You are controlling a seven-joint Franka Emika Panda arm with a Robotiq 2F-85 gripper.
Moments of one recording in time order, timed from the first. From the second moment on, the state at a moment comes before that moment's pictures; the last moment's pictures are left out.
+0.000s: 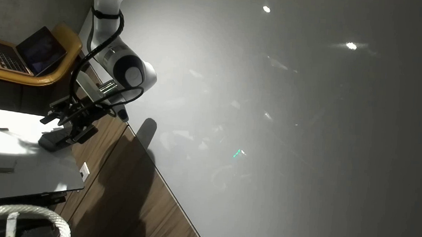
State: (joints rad) arm 0.07 0.38 0.08 -2.25 -0.04 1.98 -0.08
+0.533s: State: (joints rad) arm 0.07 0.38 0.11 -2.26 -0.03 1.98 -0.09
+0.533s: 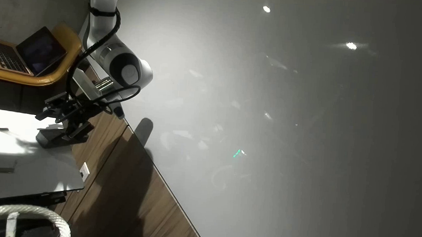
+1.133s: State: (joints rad) arm 0.08 0.38 0.12 -2.27 -0.03 1.98 -0.09
